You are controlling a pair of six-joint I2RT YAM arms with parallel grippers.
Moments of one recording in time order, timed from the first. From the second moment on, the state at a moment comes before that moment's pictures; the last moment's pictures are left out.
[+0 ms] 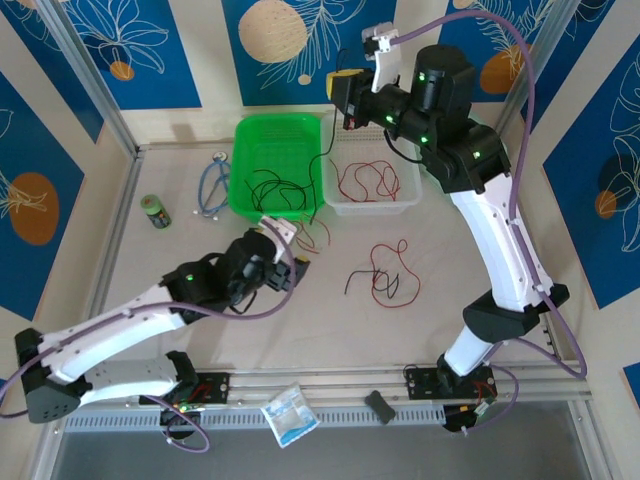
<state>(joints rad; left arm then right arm) -1.03 1.08 1.00 -0.55 -0.42 -0.18 0.58 1.65 2.34 -0.75 -0.22 0.19</state>
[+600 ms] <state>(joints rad) -0.94 1.03 0.83 -0.43 -0.48 -0.46 0.60 1.69 2.48 -0.80 -0.23 0.23</state>
